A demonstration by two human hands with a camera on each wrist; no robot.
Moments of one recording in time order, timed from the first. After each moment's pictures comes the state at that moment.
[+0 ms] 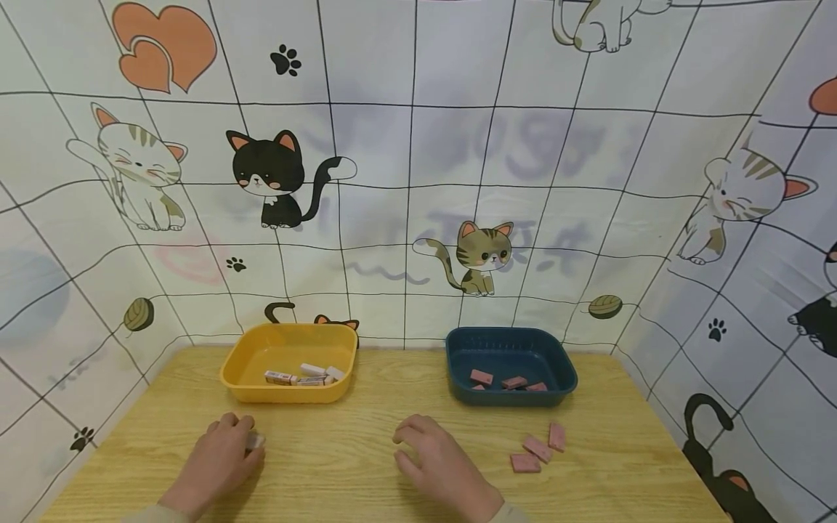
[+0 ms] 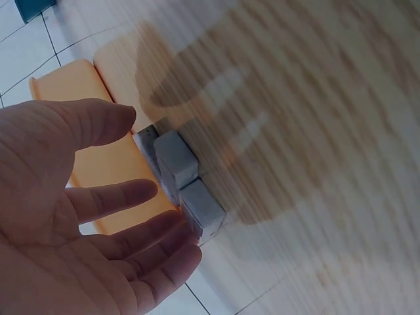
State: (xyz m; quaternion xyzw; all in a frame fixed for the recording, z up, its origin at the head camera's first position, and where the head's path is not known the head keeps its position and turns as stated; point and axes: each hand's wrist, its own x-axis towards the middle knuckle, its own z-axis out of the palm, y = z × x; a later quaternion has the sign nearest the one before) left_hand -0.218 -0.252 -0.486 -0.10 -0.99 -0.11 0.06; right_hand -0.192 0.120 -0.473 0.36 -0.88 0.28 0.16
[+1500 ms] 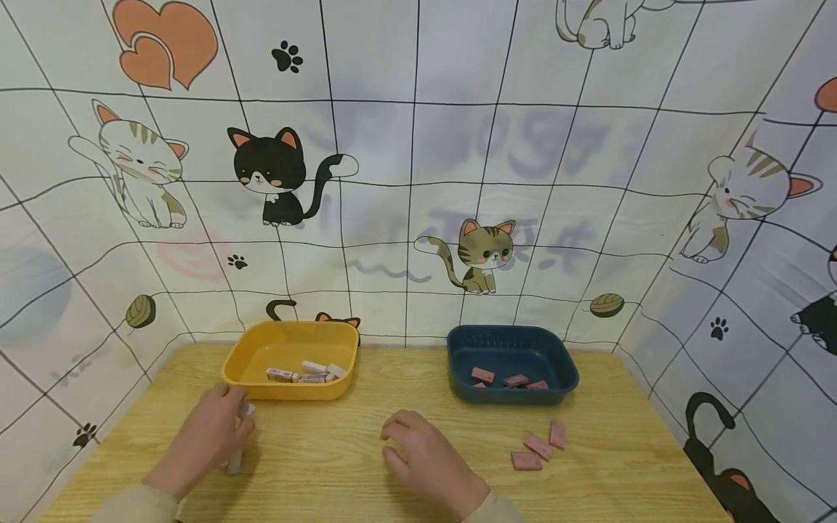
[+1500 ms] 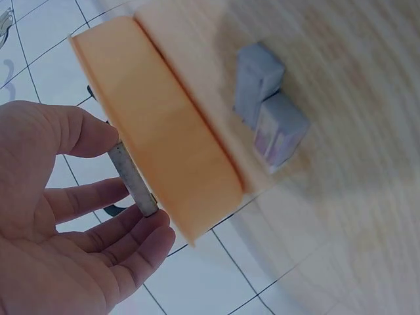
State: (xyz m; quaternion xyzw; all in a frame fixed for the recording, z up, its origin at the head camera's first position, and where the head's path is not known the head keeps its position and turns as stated) left_hand -0.226 -0.257 -0.448 -0.13 -0.97 -0.13 0.16; right_hand -0.200 0.101 -0.469 0.37 -0.88 0.24 0.16
